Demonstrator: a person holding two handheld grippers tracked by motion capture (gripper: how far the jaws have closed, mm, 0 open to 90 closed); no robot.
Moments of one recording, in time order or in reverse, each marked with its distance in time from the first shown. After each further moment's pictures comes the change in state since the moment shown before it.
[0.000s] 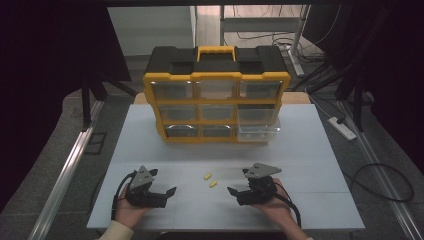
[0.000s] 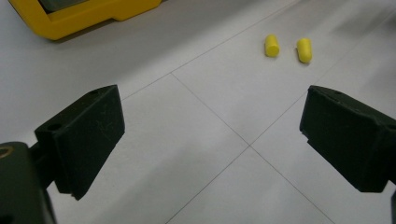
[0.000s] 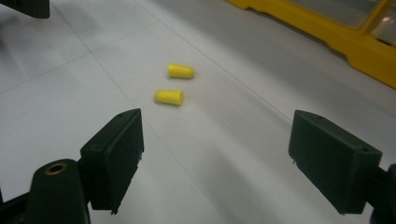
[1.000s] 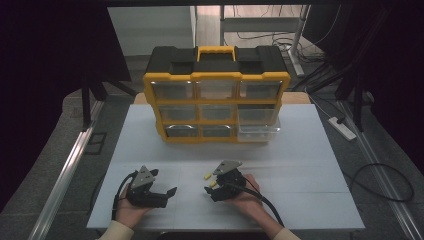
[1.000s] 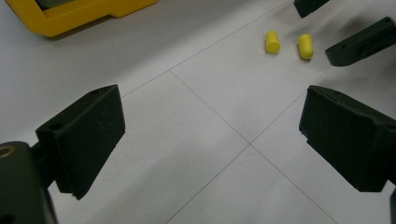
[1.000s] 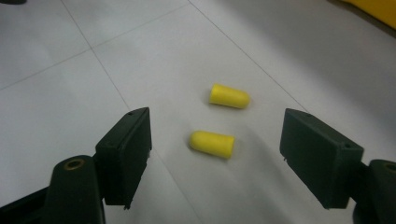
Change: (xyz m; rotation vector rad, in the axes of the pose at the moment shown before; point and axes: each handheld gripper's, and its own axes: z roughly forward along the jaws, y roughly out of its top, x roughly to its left) left arm 0.000 0.000 0.001 0.010 0.000 0.005; right arm 0.029 0.027 0.071 0.142 0.027 -0.062
